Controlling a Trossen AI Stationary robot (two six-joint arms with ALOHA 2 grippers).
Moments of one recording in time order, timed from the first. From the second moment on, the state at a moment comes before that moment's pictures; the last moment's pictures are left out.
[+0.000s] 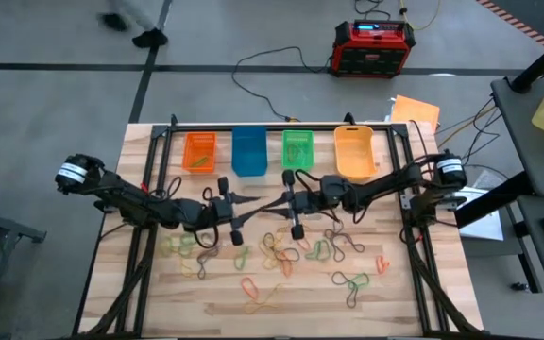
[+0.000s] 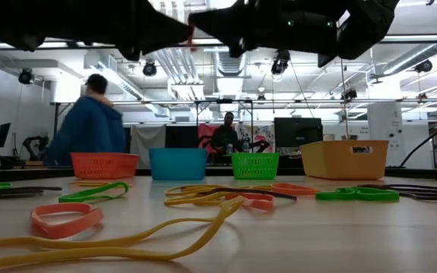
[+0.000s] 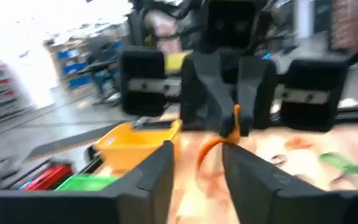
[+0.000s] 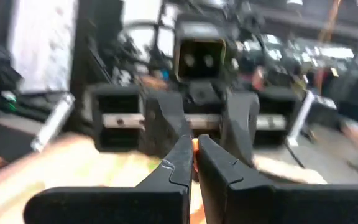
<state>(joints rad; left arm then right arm) -0.27 1.38 0.48 0.94 -0.57 0.18 0.01 1.72 0.85 0.95 -0.16 -0.24</state>
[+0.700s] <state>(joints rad) -0.25 1.37 0.48 0.78 -0.72 0.07 -0.35 1.17 0.85 -0.51 0.61 0.27</state>
